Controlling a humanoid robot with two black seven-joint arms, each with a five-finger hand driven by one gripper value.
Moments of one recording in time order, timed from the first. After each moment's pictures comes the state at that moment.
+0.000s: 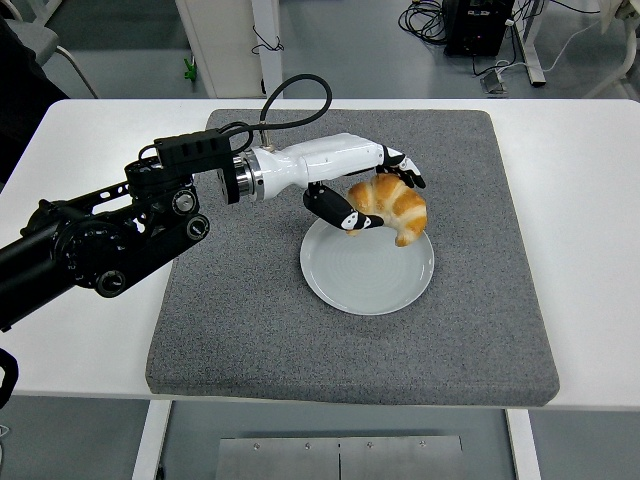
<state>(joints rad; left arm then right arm) -1.00 0.26 -0.48 -1.14 1.61 -0.15 -0.35 -0.09 0.00 -0.01 0.10 -0.10 0.03 0.41</state>
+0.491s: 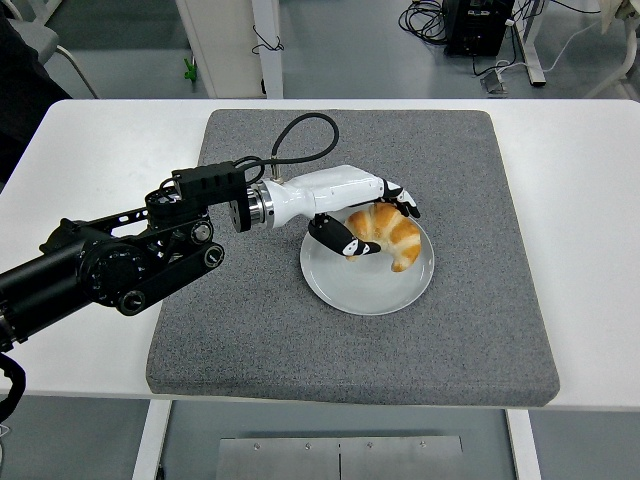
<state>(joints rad) -0.99 0.21 -0.36 -1.06 1.61 -0.06 -0.35 -0.09 0.00 -0.01 0.10 -0.10 0.02 0.41</state>
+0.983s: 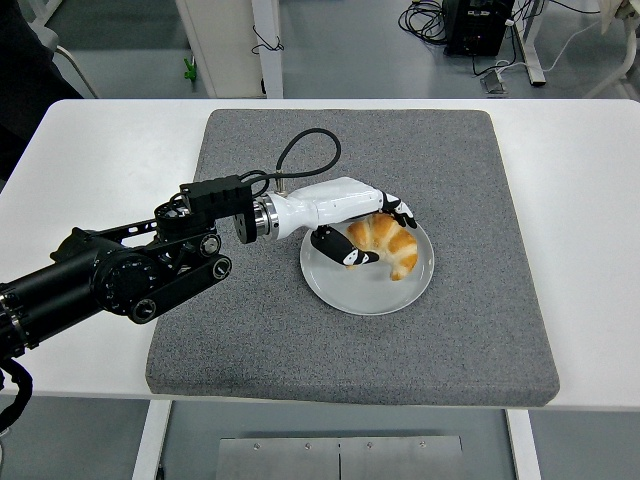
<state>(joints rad) -0.98 0.18 -0.32 -1.01 1.61 -0.02 -0.35 -0.09 0.00 -0.01 0.10 -0.10 0.03 0.41</state>
